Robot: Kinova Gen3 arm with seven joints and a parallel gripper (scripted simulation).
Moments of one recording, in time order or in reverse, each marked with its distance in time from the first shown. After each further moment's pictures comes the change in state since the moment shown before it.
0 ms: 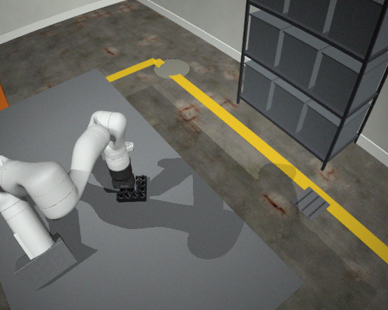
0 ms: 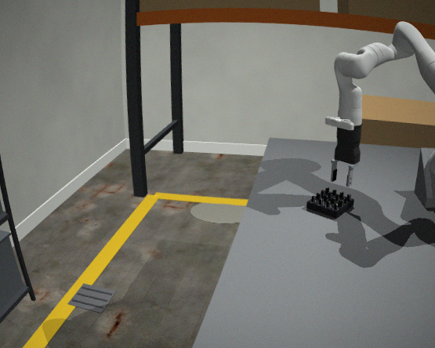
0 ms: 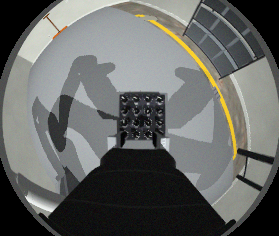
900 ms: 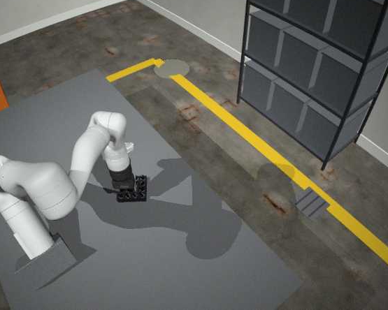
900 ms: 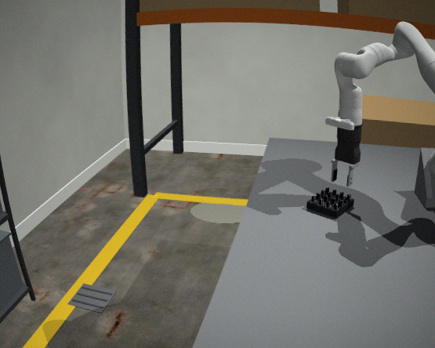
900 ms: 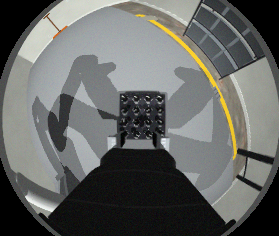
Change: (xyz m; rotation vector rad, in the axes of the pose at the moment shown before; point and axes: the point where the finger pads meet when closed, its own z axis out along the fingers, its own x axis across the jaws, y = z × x) arm 0.000 0.002 0.000 -0.001 0.000 -0.002
